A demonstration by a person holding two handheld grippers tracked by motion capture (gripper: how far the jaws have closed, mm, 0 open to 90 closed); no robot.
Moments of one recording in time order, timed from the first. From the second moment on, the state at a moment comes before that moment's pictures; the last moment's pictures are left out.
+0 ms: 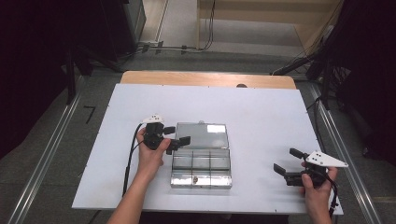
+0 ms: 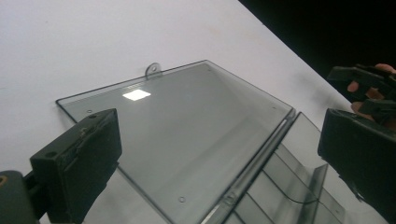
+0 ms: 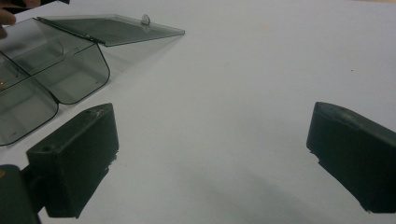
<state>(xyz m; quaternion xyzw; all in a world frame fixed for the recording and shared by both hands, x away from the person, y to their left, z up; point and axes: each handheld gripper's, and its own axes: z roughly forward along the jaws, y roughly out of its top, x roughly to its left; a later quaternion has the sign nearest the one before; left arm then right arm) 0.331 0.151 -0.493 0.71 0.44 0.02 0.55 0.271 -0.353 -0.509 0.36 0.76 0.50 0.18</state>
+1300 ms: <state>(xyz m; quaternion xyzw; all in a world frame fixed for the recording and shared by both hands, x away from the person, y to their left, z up) 0.335 0.152 -0.520 0.69 0.48 -0.01 0.54 0.265 -0.316 -0.479 0.35 0.76 0.52 0.18</state>
